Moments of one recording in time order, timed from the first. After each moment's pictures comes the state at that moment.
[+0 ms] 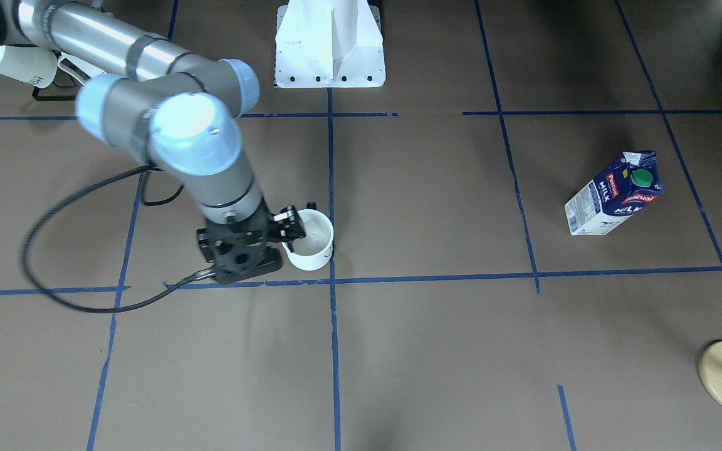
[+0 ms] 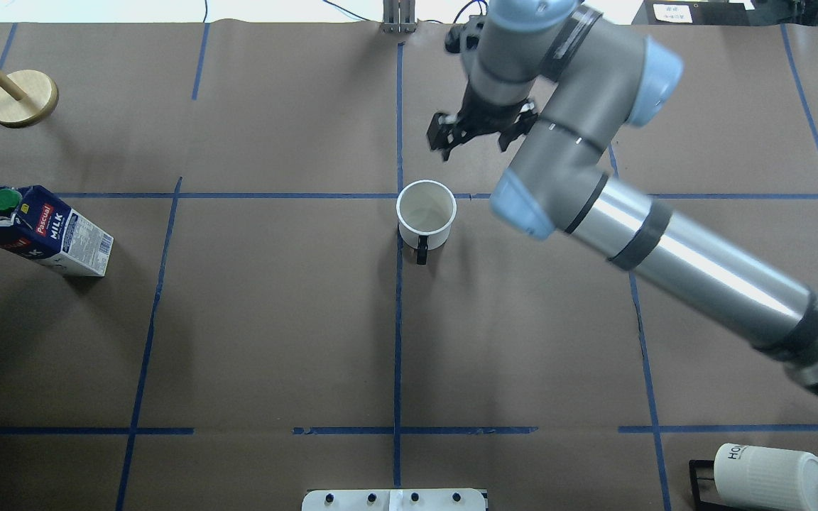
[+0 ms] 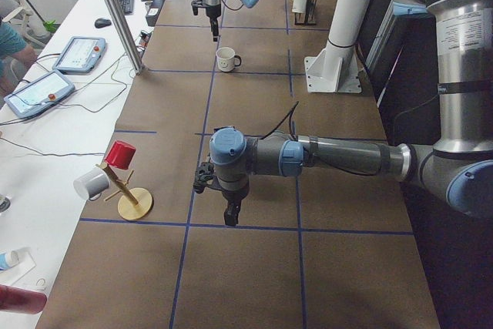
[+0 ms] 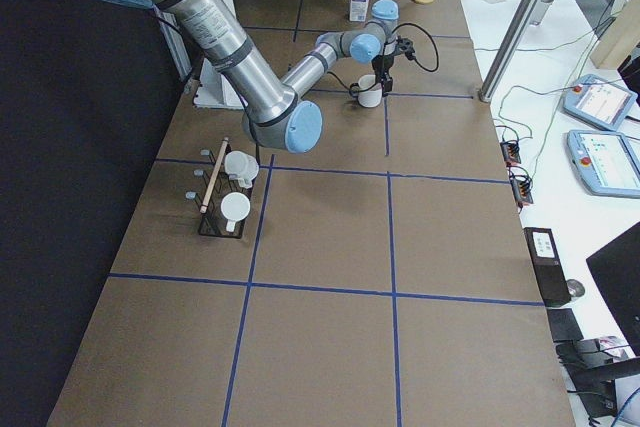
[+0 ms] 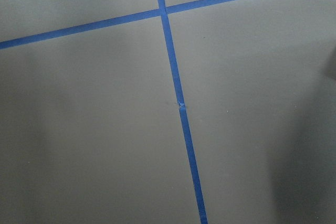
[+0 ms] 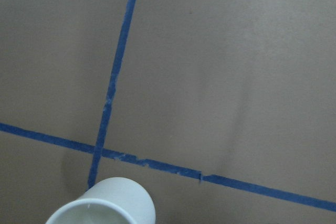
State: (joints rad) left arm -1.52 -1.41 -1.82 -1.50 -2.33 0.15; right arm 0.84 -0.74 1.43 -1.57 2.12 0.78
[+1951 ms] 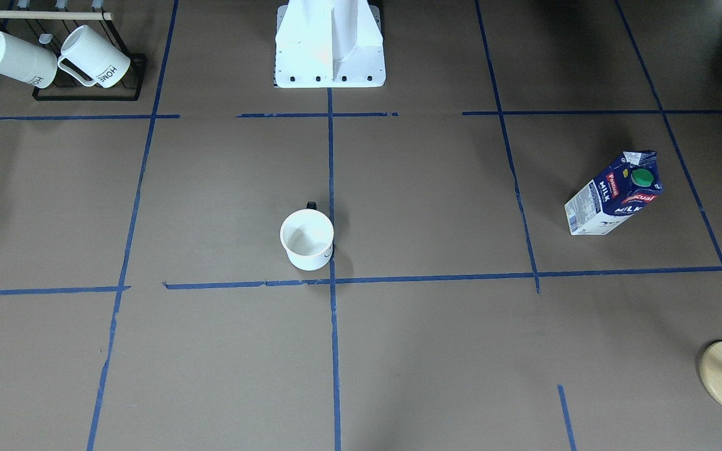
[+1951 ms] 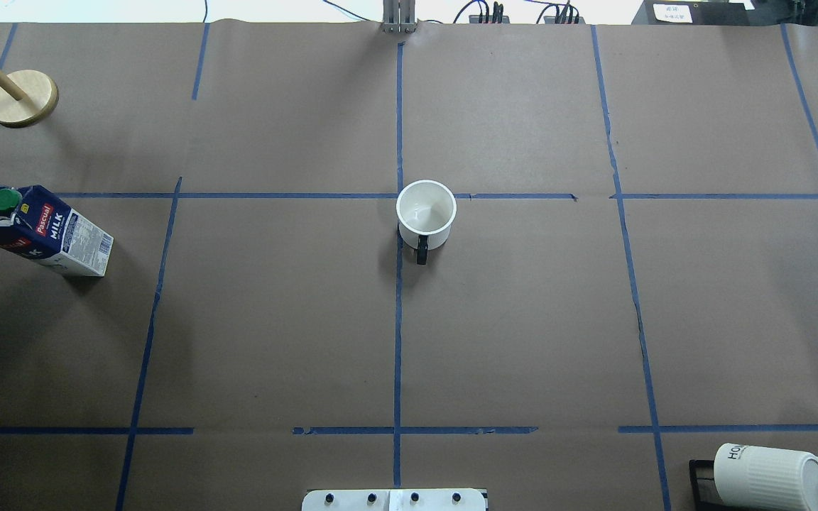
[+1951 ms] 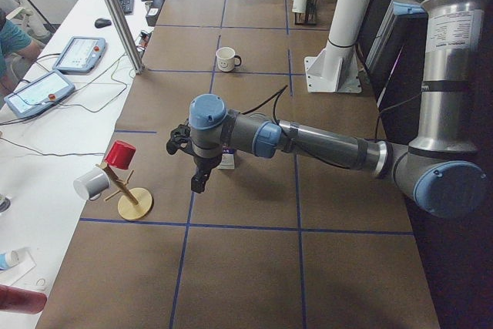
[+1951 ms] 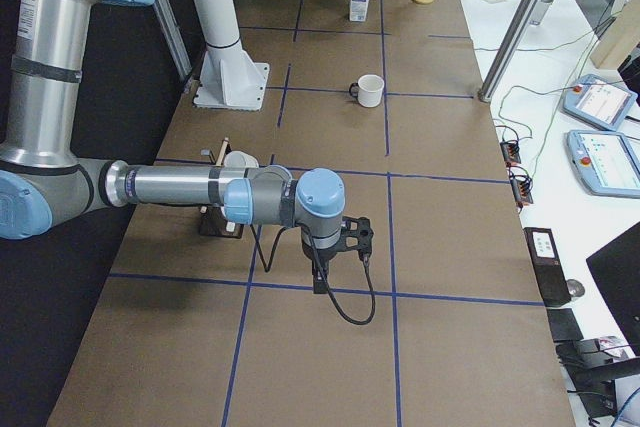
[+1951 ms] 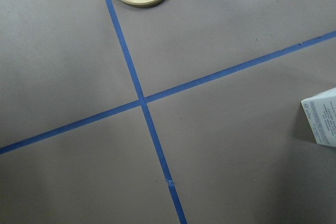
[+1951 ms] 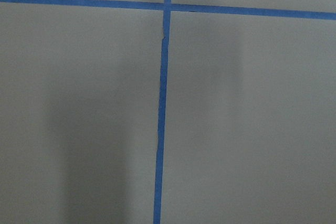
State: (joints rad) left arm -1.51 -1.57 -1.81 -1.62 -2.39 0.02; right arm 1.57 -1.82 1.85 -1.59 2.31 -0.03
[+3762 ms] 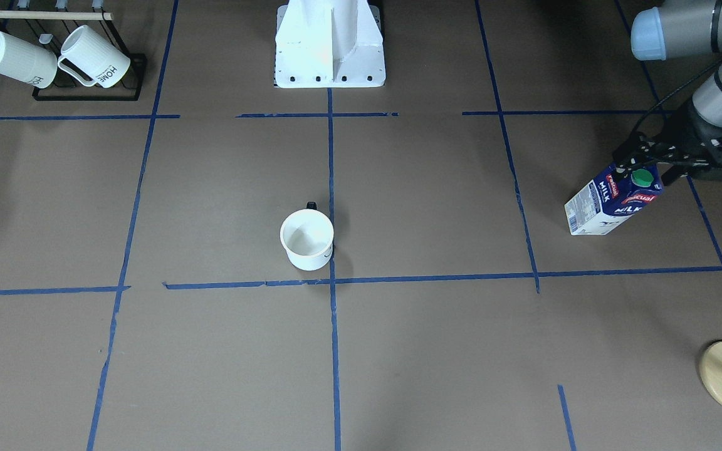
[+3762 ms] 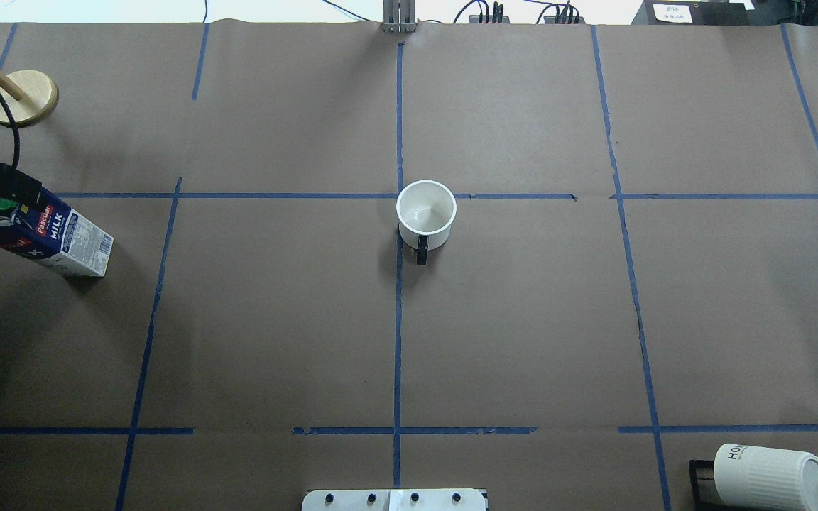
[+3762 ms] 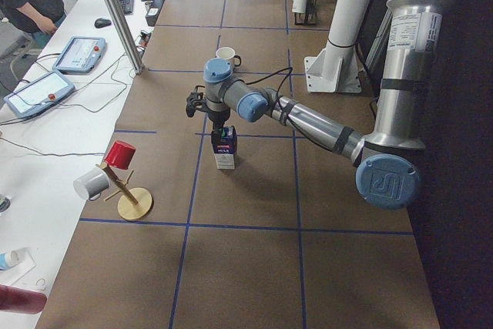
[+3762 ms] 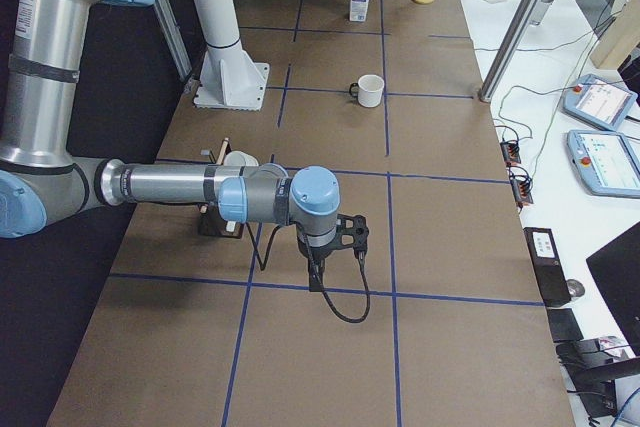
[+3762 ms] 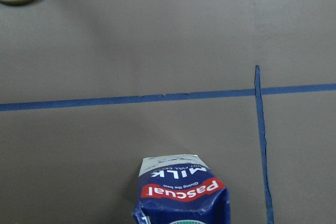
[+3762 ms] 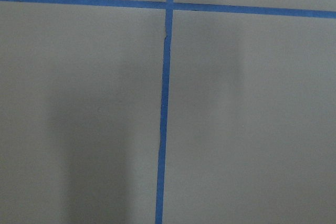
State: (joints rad) left arm -1.09 -1.64 -1.89 -1.73 -2.24 -0.62; right arm 1.57 -1.83 1.86 -1.58 2.31 -0.03
